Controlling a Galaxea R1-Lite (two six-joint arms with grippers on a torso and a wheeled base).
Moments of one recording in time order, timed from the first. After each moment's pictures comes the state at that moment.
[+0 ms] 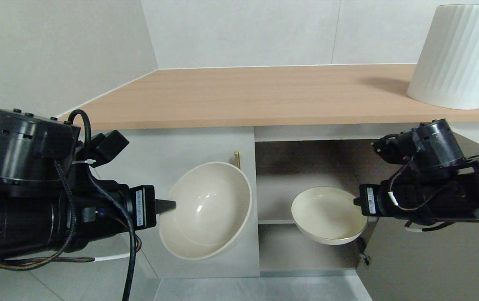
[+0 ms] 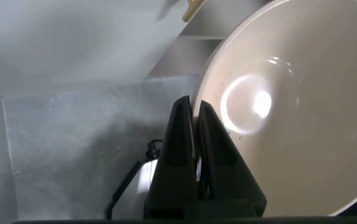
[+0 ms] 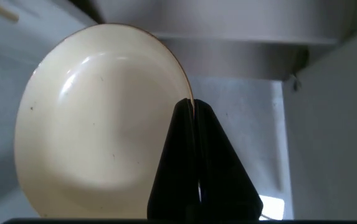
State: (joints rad) left arm -0.48 1.39 -0.88 0.09 -0.04 -0.48; right arm 0.50 1.64 -0.98 0.05 -0.13 0.39
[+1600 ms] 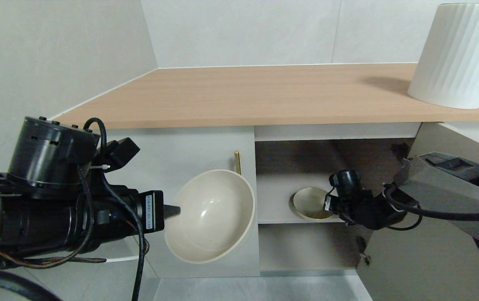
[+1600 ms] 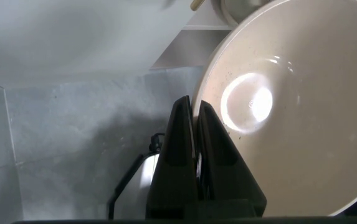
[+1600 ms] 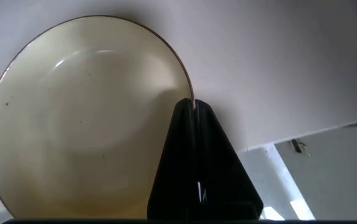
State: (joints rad) left arm -0.48 1.43 -0.87 0.09 -0.03 -0.48; right arm 0.32 2.44 -1.28 -0.47 -0.35 0.49
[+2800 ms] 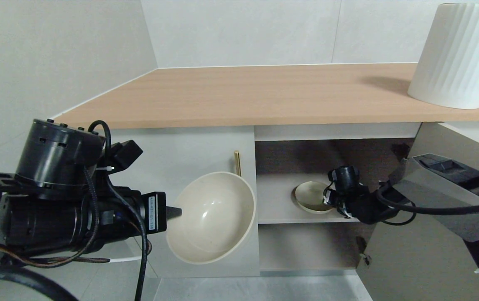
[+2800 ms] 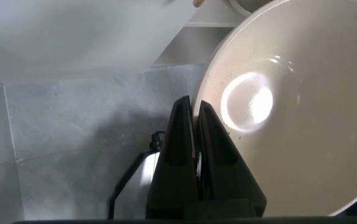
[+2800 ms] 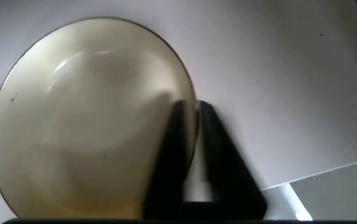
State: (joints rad) left arm -0.48 1.44 -0.87 0.09 -0.03 -0.49; right arm 0.31 2.49 -1.39 -0.46 -0.40 0.50
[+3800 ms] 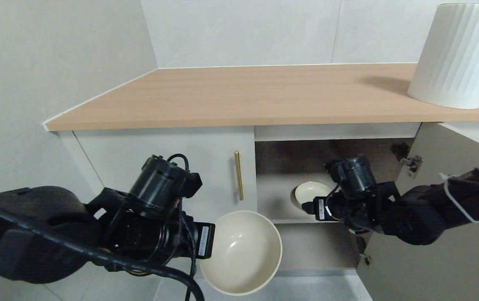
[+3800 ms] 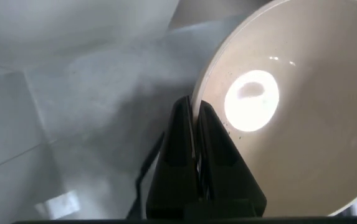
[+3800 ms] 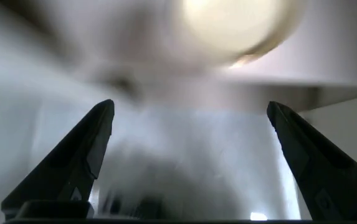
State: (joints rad) left arm -0.63 1.71 -0.90 0.08 0.09 -0.41; right arm 0.57 1.97 -0.99 -0.30 -0.26 0.37
